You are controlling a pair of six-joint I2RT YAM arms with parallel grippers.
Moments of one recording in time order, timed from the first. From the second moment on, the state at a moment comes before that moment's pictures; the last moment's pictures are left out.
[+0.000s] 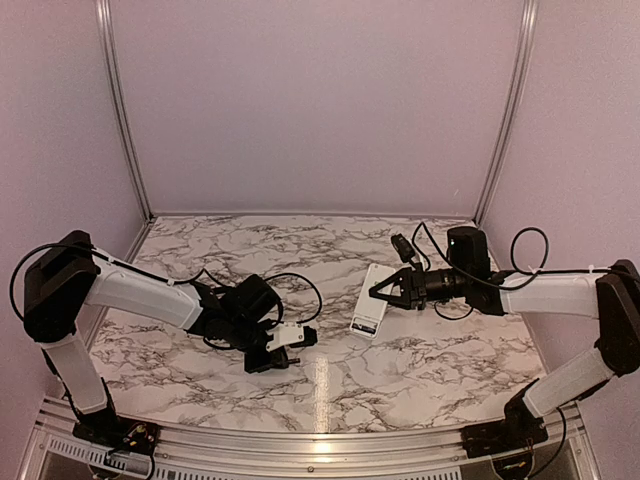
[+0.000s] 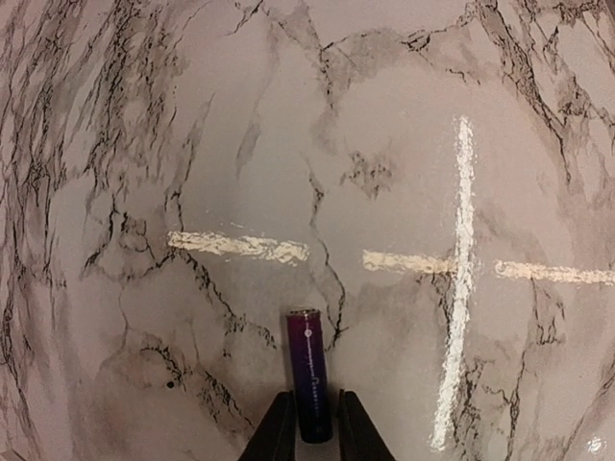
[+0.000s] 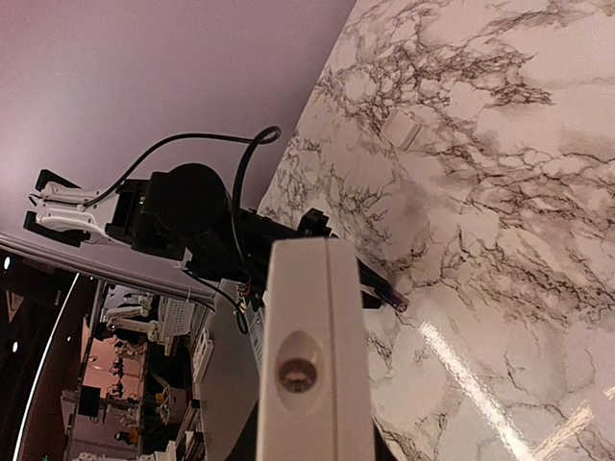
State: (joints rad) left arm -0.95 1.77 0.93 -0.22 0.22 0.48; right arm 0.46 1.40 0.68 0.27 -0.99 0.72
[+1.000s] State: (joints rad) left arm -1.27 1.52 1.27 -0.66 -0.25 0.43; right arm 0.62 1.54 0.62 0.53 -0.97 0.88
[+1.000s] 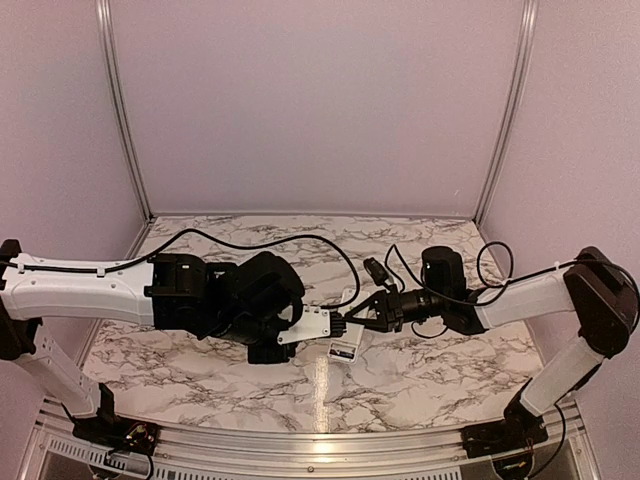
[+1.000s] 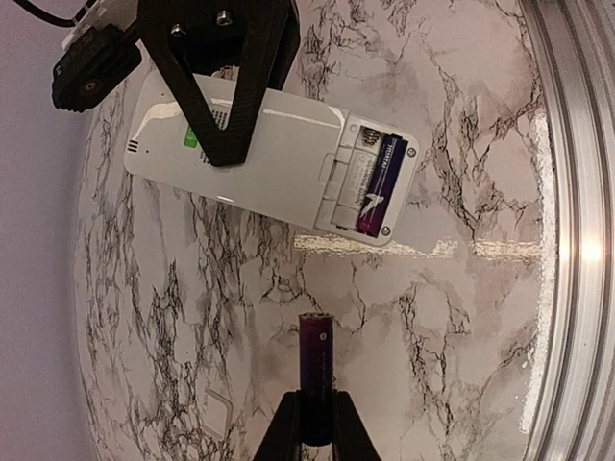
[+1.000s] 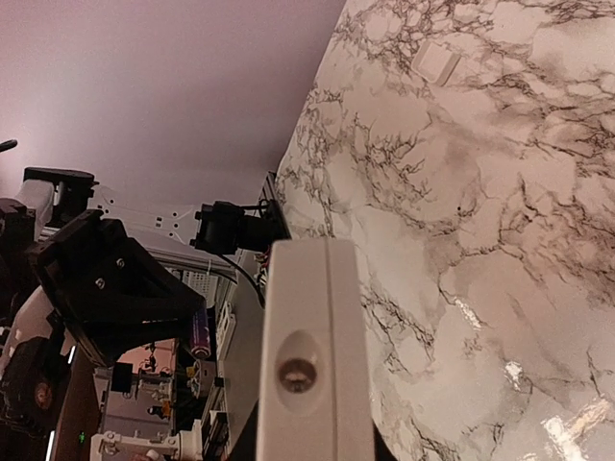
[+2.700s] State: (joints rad) left arm -1.37 1.79 1.48 -0.80 -0.34 0.47; right arm 0.74 1.64 0.60 0.79 -0.90 1.07
